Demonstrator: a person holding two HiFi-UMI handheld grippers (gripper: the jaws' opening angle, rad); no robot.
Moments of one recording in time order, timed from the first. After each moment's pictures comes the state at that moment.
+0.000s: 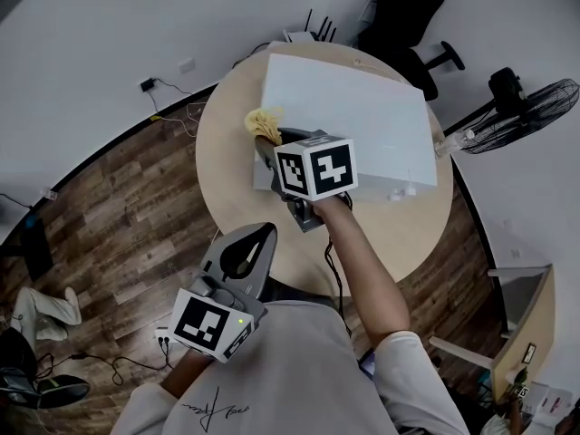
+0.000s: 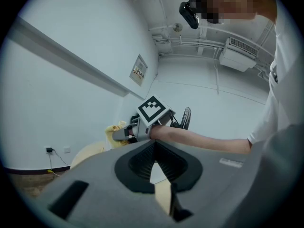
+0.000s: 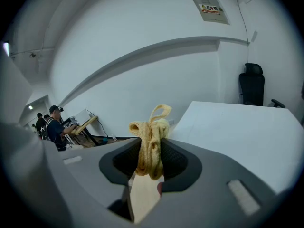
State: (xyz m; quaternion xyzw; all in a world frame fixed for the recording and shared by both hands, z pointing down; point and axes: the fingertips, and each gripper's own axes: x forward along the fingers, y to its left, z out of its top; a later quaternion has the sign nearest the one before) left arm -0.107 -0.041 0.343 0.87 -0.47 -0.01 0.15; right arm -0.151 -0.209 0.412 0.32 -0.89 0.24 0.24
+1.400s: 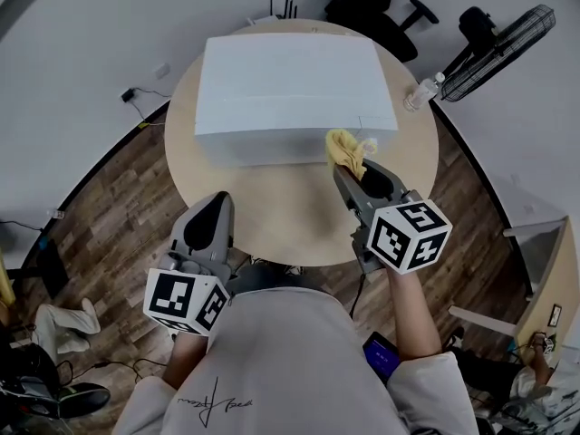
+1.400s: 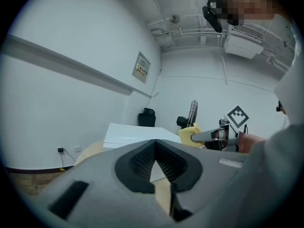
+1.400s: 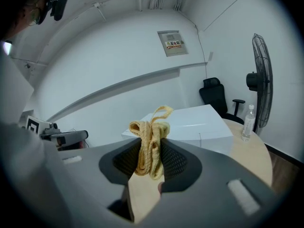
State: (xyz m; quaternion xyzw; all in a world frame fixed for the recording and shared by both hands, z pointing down) left arm -0.045 -0.025 0.356 0.84 -0.53 0.02 0.14; right arm 0.134 -0.090 0.380 0.44 -0.86 0.22 0.10
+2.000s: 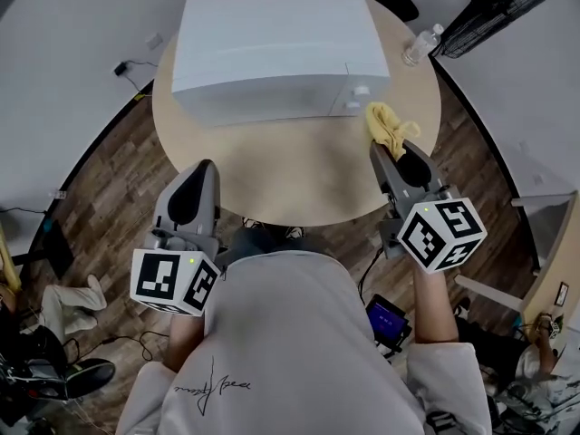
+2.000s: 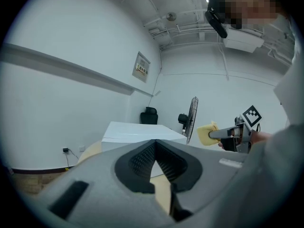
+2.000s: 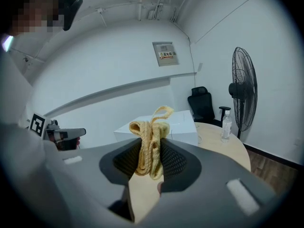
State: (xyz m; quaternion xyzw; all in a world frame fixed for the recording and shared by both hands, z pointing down) left arm -0.011 -0.002 0.369 0.82 -0.55 0.04 0.14; right arm 0.233 -0.043 0.385 0.49 -0.85 0.20 0.08
